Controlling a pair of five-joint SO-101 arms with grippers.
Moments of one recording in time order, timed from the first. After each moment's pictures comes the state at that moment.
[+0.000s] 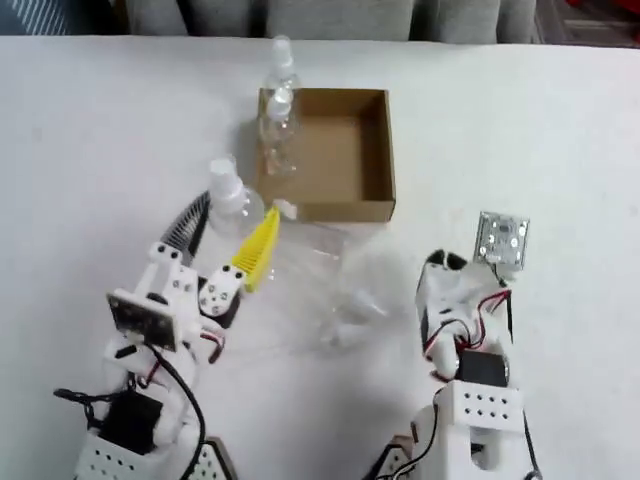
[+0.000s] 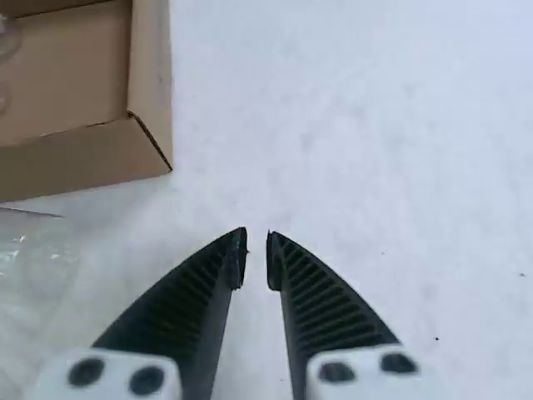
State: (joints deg) left arm 14.7 -103.9 87.3 18.8 0.3; right arm 4.7 -68.4 86.9 25.9 -2.7
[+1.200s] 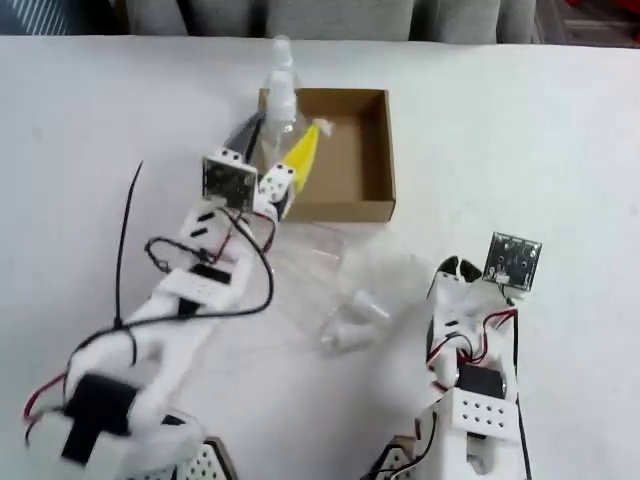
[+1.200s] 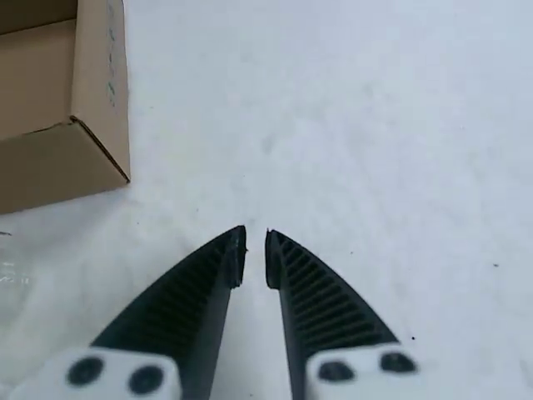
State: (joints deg) left arm 12.7 -7.7 59.1 -44.0 0.3; right arm 8.4 -69.1 96.1 14.9 -2.7
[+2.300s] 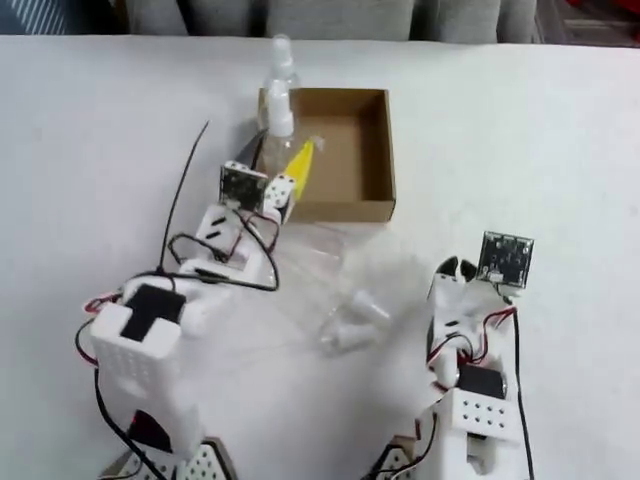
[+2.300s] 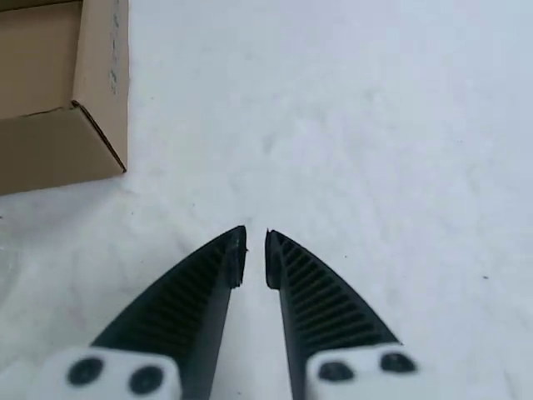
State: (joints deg) left arm 10.8 21.8 49.4 -61.1 0.3; right arm 8.4 -69.1 96.1 14.9 1.5
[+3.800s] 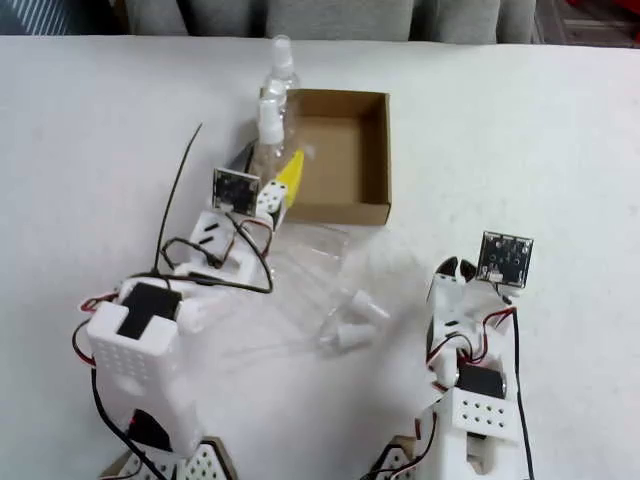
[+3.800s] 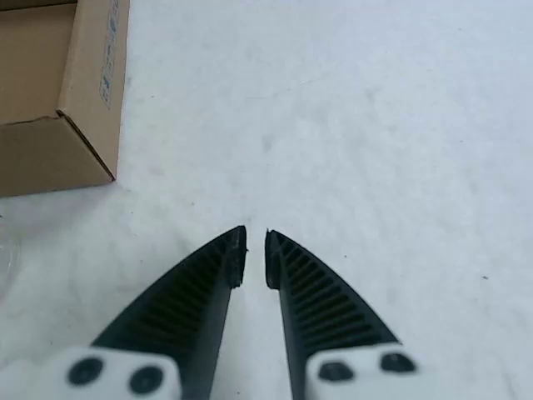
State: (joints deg) left arm 8.9 22.2 51.9 -60.4 0.6; right arm 8.4 -69.1 96.1 14.9 1.7
